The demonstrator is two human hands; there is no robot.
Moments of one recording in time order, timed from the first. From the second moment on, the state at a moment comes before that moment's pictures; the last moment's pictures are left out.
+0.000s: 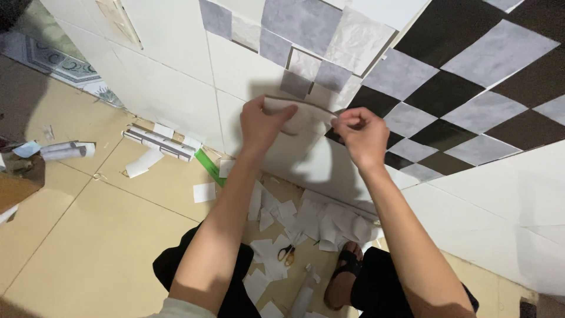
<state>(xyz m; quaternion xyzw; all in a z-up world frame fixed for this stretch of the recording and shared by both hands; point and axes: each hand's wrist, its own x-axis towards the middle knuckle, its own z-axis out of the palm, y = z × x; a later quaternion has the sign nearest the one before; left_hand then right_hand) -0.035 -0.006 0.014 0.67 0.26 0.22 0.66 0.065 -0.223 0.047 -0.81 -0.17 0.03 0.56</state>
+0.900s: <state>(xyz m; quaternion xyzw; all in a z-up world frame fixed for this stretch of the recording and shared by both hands) -0.014 -0.014 0.008 0.69 0.30 0.32 0.58 0.072 -0.198 0.015 -0.86 -0.10 -0.26 0.42</state>
